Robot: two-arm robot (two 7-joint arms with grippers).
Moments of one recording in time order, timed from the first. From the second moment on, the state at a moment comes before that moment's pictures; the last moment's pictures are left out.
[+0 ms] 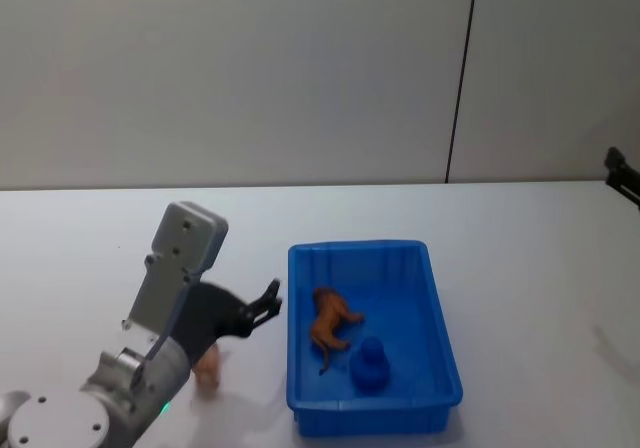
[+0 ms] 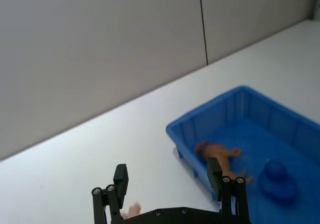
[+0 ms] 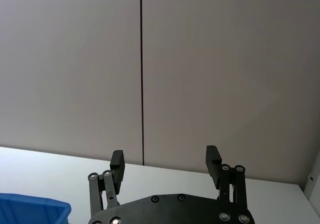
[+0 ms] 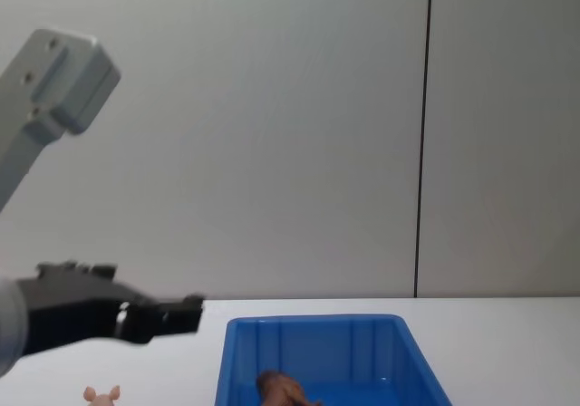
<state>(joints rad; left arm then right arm) -0.08 0.53 0.41 -1.84 -0.34 0.35 0.10 0.09 0.47 -0.08 -1.73 0.45 0.10 0.09</state>
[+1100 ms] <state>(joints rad) 0.00 0.51 0.36 -1.83 -0.52 0.65 0.30 0.08 0.47 -0.08 -1.74 0.46 0.09 0.07</state>
